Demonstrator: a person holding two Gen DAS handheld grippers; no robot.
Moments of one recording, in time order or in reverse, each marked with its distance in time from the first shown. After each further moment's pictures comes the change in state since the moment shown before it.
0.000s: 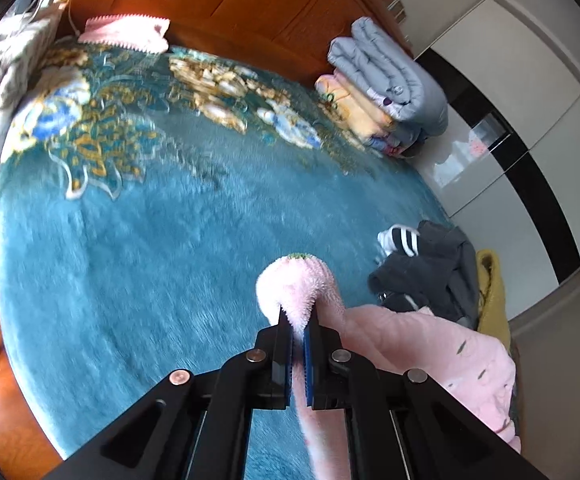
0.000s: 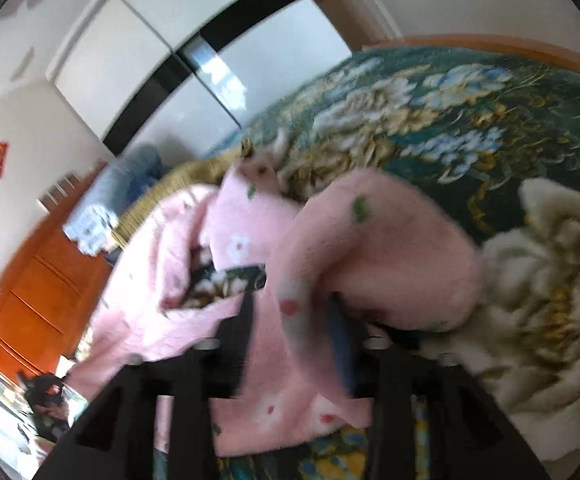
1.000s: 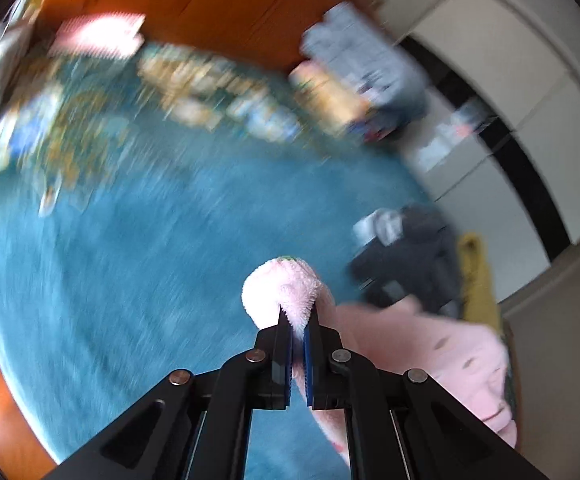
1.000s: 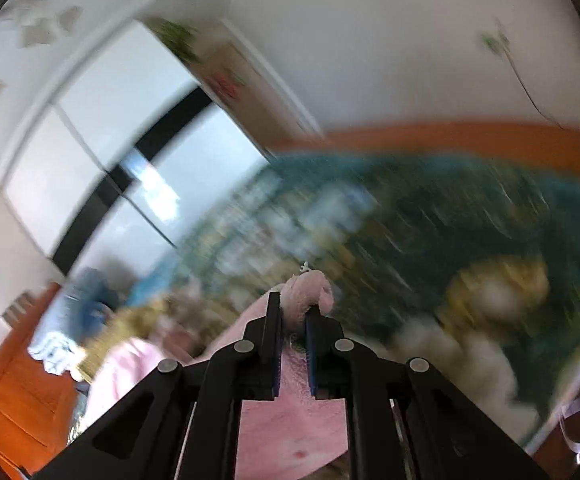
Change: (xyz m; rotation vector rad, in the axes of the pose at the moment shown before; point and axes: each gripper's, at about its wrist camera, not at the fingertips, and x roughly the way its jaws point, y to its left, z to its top) left arm 0.011 -0.001 -0.003 0.029 0.081 -0.012; right arm -0.102 -0.107 0.075 0.247 -0.246 -0.267
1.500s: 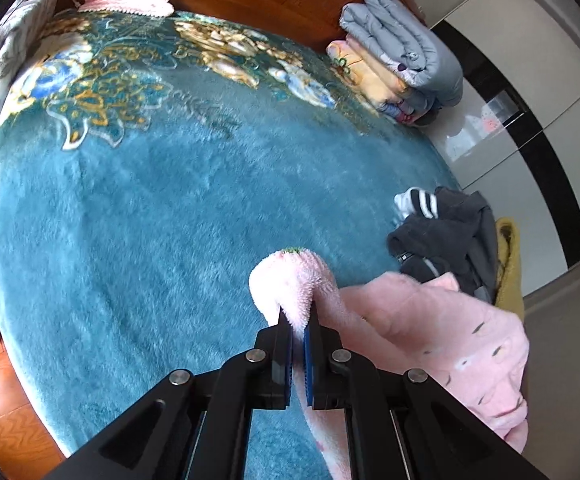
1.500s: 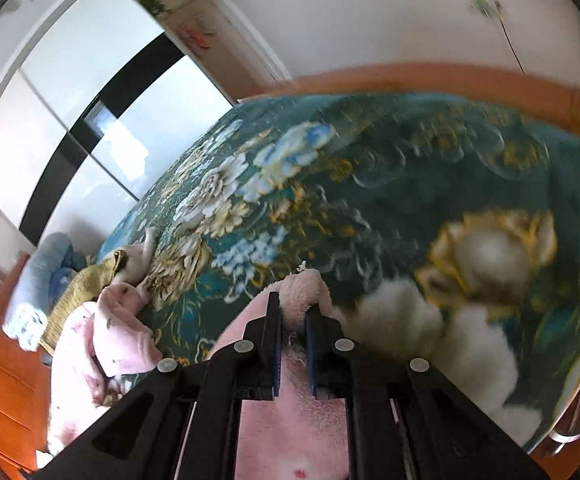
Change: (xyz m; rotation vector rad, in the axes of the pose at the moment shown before) left arm 0.006 0.013 -0.015 -0.037 0.038 0.055; right arm 0.052 -0.006 0.003 -0.086 0.107 -0.074
